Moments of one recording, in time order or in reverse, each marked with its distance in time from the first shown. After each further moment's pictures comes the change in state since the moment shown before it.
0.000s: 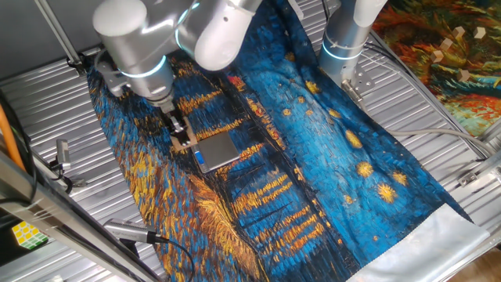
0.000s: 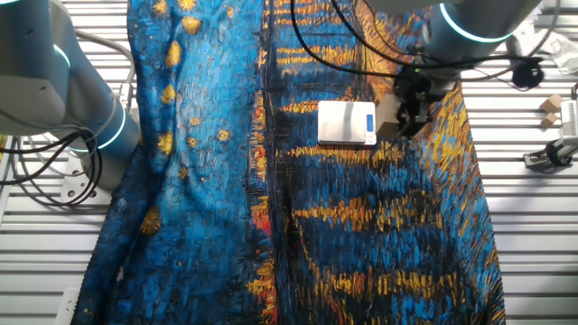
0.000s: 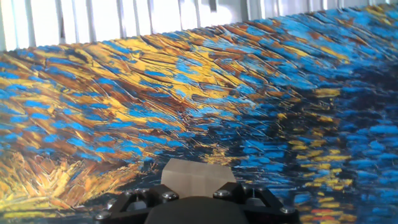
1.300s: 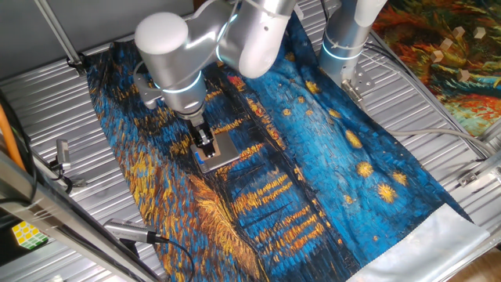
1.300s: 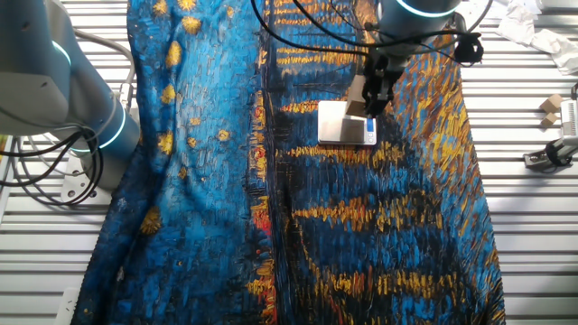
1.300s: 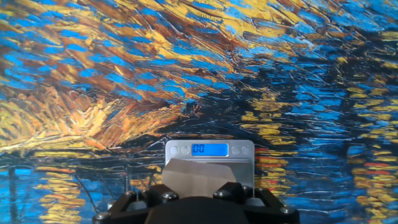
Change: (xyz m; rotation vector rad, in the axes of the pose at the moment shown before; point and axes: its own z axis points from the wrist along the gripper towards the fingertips) arm 0.036 0.045 0.014 0.025 0.009 0.050
